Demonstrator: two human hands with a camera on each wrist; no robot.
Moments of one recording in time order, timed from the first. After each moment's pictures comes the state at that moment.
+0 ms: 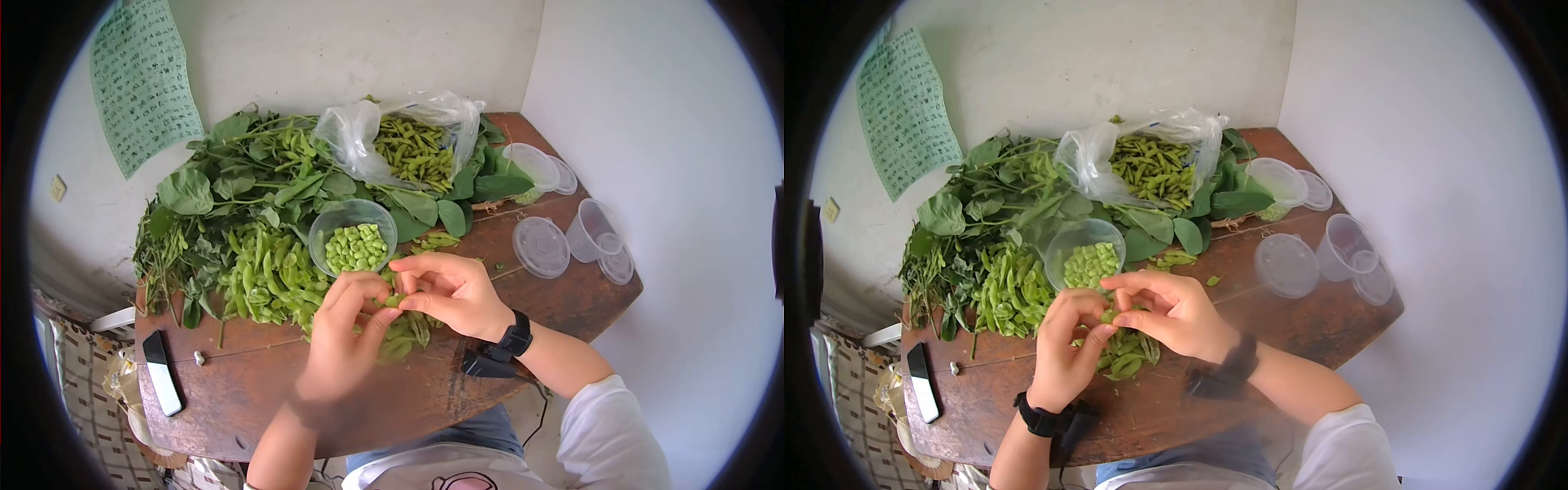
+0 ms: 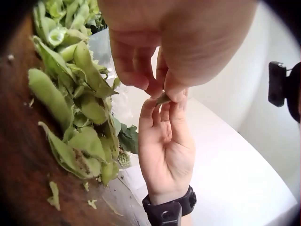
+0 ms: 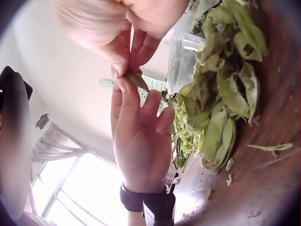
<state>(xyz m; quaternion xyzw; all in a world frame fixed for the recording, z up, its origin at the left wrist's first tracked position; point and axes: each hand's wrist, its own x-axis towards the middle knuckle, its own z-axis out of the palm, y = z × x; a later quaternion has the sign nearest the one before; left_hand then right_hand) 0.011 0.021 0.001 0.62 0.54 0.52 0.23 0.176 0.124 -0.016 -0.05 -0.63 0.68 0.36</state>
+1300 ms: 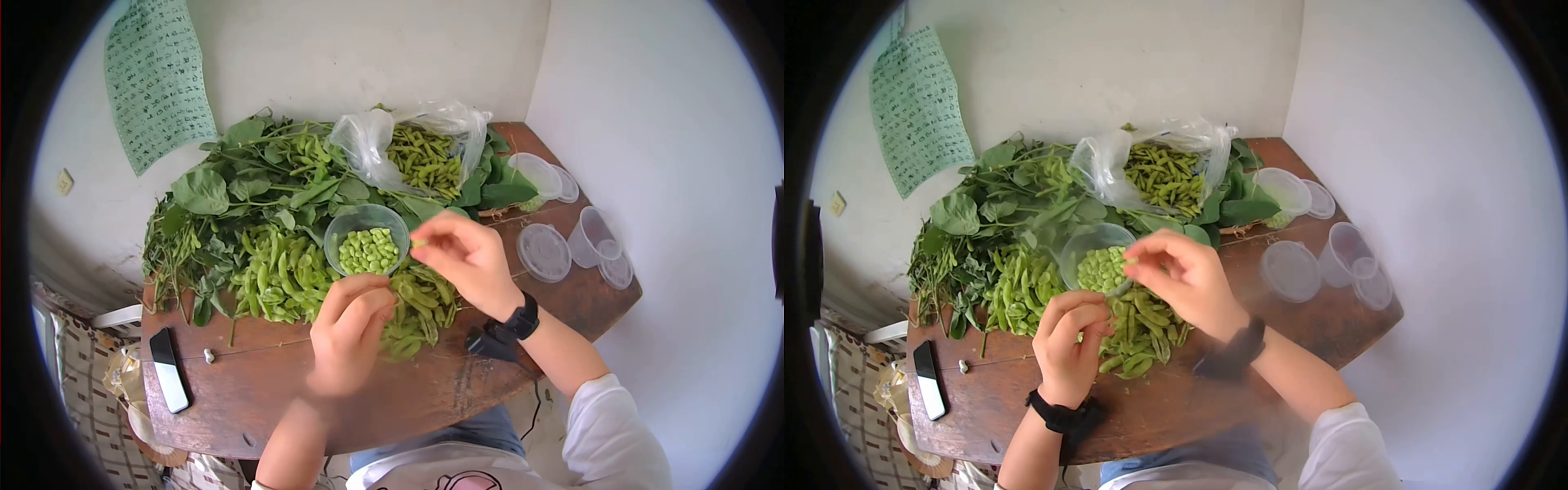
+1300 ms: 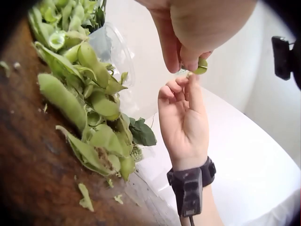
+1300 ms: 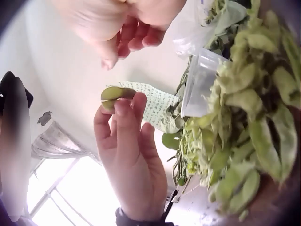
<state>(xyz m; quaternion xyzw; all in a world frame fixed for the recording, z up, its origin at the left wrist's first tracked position) 0.007 0.017 0.000 0.66 0.50 0.56 0.05 0.167 0.146 0.011 -0.13 -0.70 0.55 0.43</state>
